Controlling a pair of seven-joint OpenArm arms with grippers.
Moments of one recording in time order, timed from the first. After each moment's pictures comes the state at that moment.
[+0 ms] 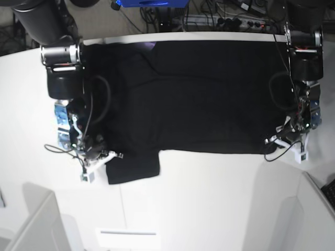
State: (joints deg) left arm -16.3 -29.9 -0.8 53.0 -36.1 -4.9 31.9; right arm 27.1 8.4 -3.6 47.1 23.0 8.0 -34.0
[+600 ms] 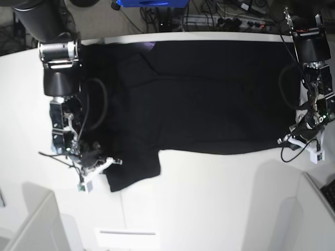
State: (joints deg) left arm -6.8 -30.3 -13.4 76.2 -35.6 -4.2 45.7; right arm 25.3 10.1 -3.7 59.0 23.3 8.2 -40.7
